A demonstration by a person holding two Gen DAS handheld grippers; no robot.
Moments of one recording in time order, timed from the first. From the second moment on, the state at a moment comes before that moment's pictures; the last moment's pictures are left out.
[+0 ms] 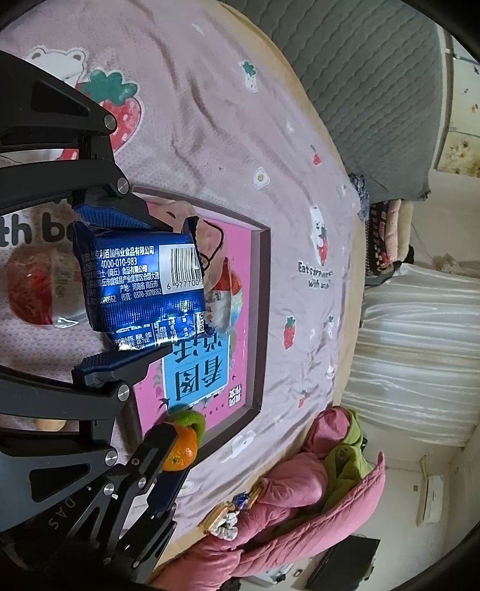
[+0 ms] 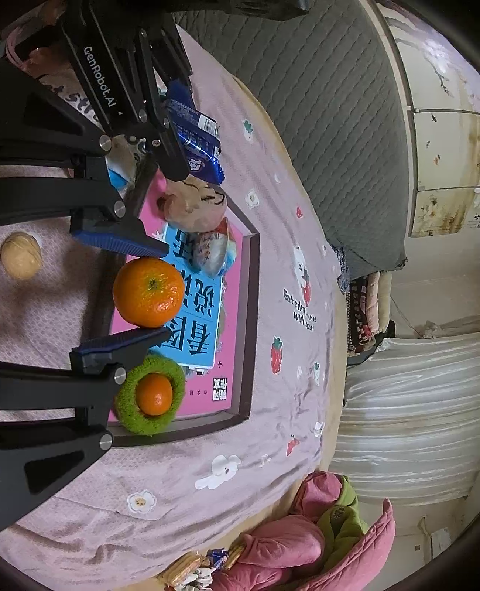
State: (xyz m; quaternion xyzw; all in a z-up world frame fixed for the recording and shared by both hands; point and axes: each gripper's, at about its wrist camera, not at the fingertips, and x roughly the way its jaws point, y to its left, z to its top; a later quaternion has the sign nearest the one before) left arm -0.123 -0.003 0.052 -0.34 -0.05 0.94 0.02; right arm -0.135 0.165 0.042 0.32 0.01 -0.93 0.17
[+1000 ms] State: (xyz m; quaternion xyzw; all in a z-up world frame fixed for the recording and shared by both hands) left arm -0.191 -0.011 0.010 -0.42 -0.07 0.90 0.02; right arm -0.176 0.155 0.015 0.35 0.02 -0.92 0.15
